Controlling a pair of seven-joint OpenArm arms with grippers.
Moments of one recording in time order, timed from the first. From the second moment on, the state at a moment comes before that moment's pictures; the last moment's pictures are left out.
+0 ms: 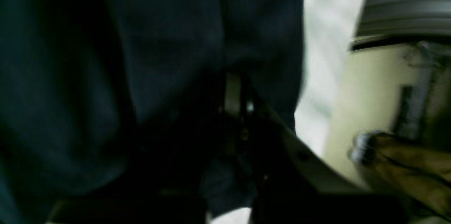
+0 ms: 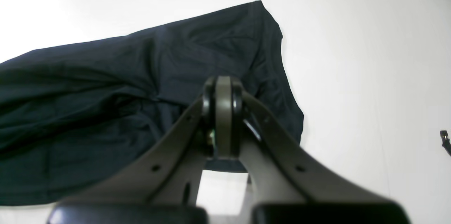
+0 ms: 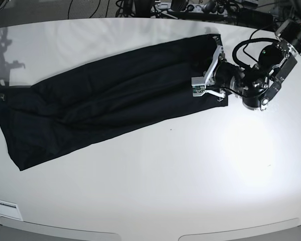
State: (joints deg) left arm -12.5 -44.1 39.6 100.1 -59.1 -42.1 69.0; right arm -10.9 31.1 43.1 110.0 47.0 26.9 -63.7
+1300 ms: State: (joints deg) left arm -21.3 -53.4 41.6 93.5 -46.2 -36.6 60.4; right arm -10.9 31.1 43.1 110.0 48.2 26.9 -63.7
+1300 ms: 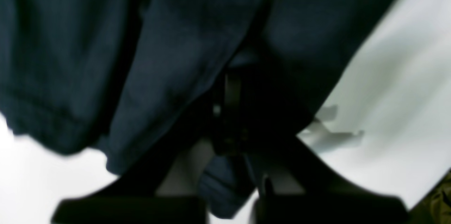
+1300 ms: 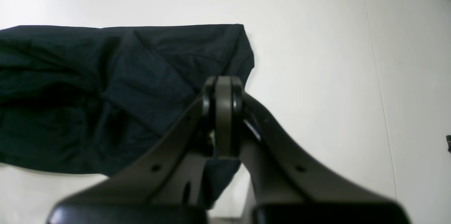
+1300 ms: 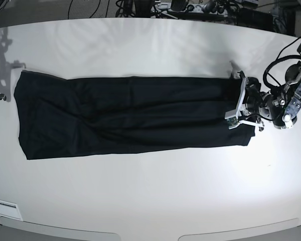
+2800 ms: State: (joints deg) left arm -33.0 -39.2 9.7 44.6 -66.4 -32.5 65.7; right arm -10.9 31.1 43.1 110.0 49.8 27.4 -63.7
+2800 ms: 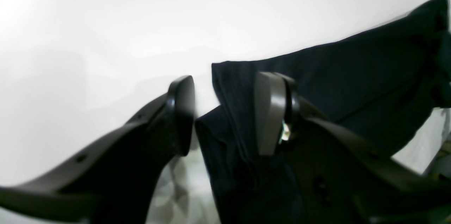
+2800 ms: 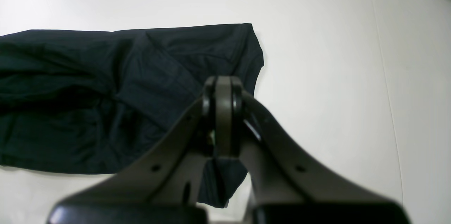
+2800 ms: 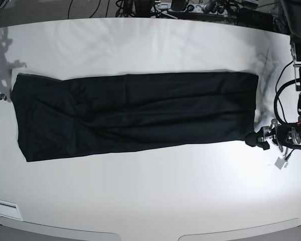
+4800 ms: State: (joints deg) left arm -33.1 -42.9 9.7 52.7 -84.4 -41.4 81.1; right arm -10.9 31.1 43.1 110.0 50.1 30.7 -63.7
